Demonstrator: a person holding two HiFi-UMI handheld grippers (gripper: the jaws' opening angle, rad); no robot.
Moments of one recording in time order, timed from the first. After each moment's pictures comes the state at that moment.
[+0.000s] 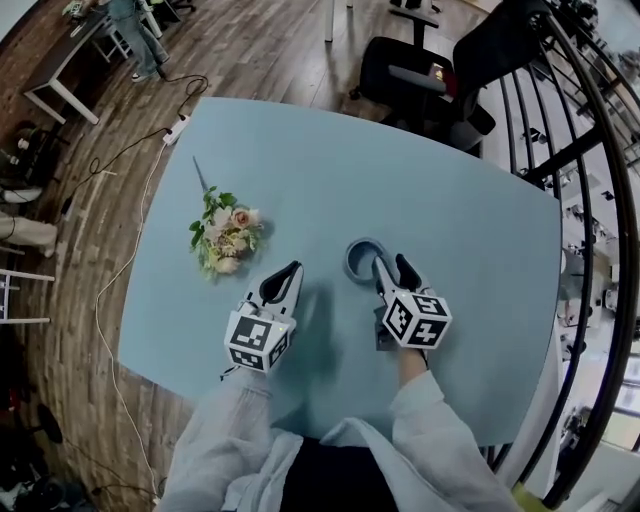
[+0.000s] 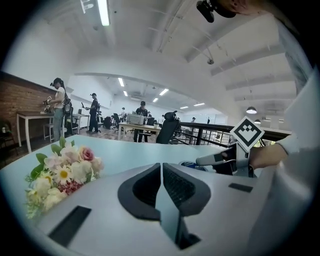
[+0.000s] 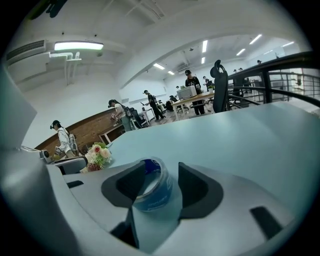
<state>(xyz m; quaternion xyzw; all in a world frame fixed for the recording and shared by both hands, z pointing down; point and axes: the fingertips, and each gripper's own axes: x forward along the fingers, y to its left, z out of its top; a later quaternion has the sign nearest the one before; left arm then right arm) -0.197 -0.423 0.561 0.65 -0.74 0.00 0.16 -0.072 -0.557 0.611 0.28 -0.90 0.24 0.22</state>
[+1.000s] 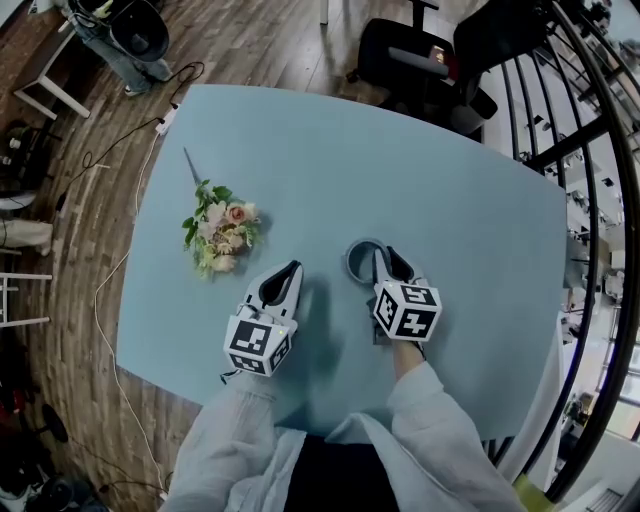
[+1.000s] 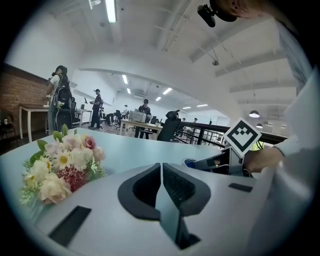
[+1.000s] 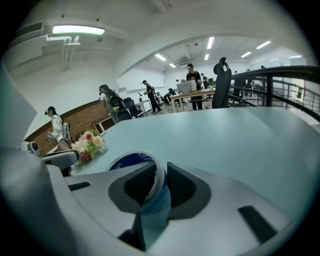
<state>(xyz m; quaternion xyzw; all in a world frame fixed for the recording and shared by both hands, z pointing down) -0.199 -0.421 0.579 0.64 -0.74 -0.01 0.18 -0.087 -0.555 0.638 0.29 -0.89 0.21 0.28</state>
